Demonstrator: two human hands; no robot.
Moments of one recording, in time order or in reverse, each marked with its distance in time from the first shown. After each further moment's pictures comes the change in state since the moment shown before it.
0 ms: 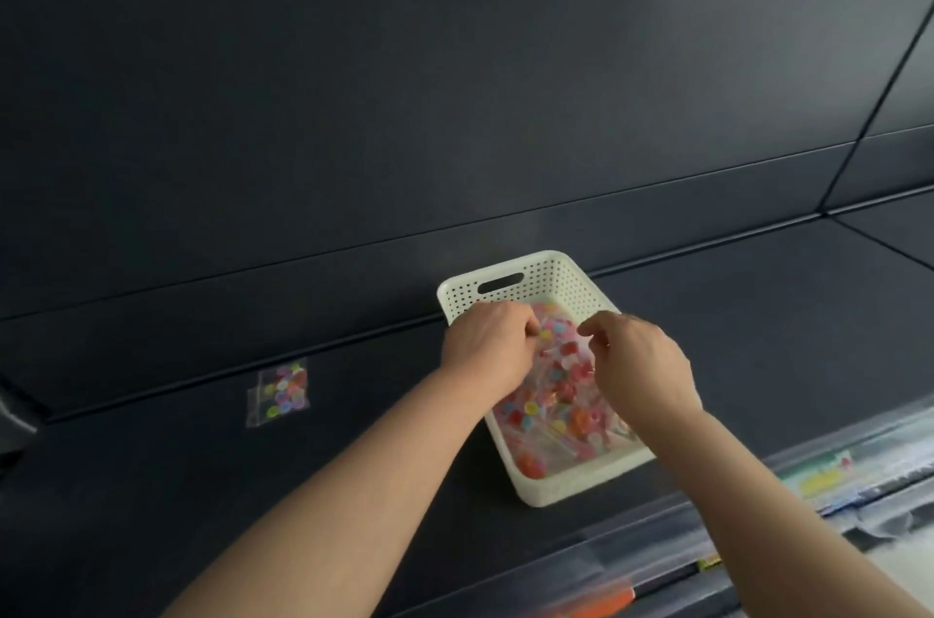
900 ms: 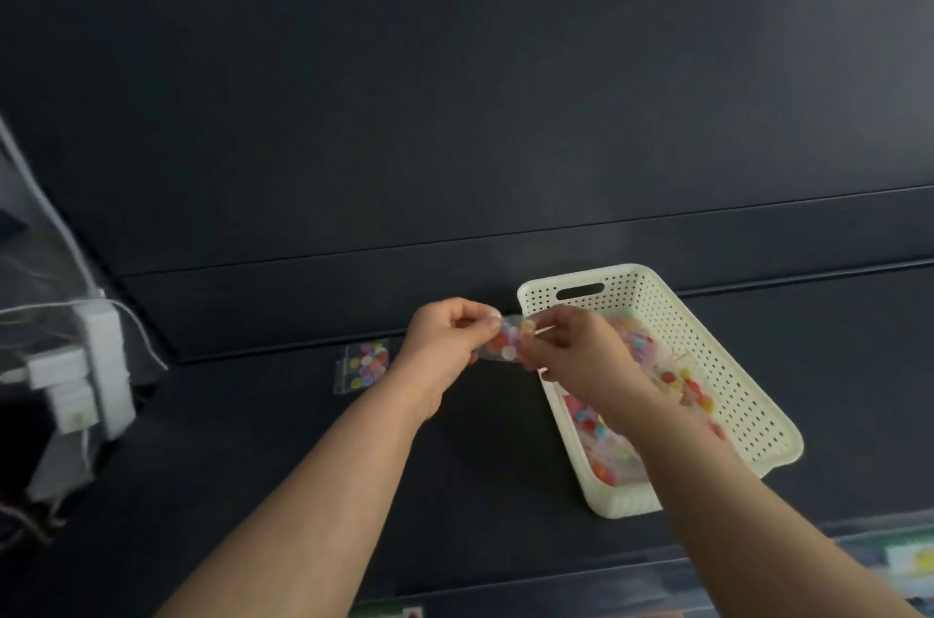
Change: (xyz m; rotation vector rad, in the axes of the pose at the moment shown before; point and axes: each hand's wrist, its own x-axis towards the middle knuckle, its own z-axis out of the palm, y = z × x) left_hand -0.052 -0.071 -0.051 -0.960 0.135 -0.475; right_hand -0.003 -0.094 0.022 0.737 -0.345 -0.141
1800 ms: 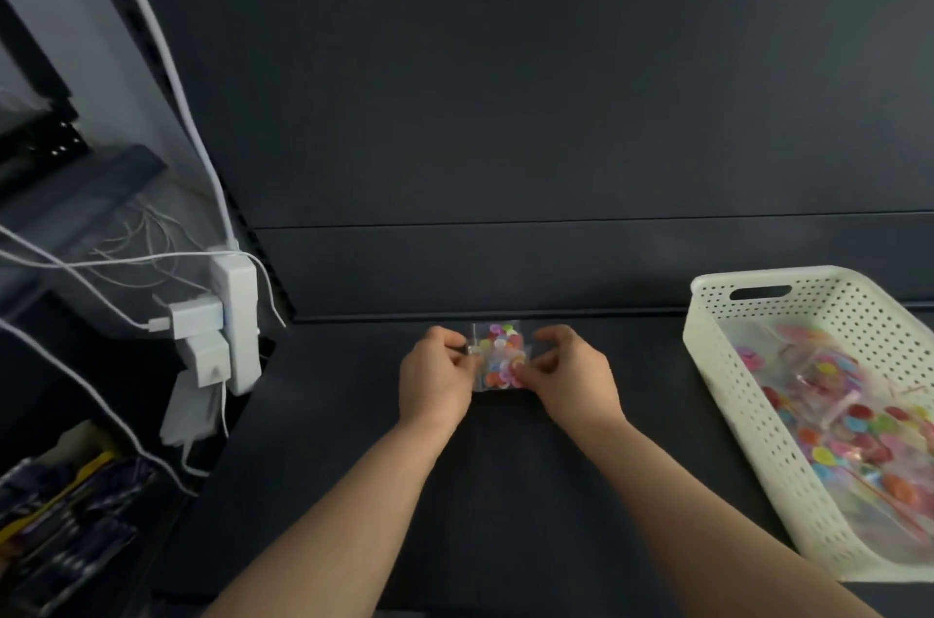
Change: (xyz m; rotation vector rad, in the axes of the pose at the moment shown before) left_hand 0.031 -0.119 -0.143 0.412 0.407 -0.075; right_hand 0.037 -0.015 0.182 -0.215 -0.025 0.045
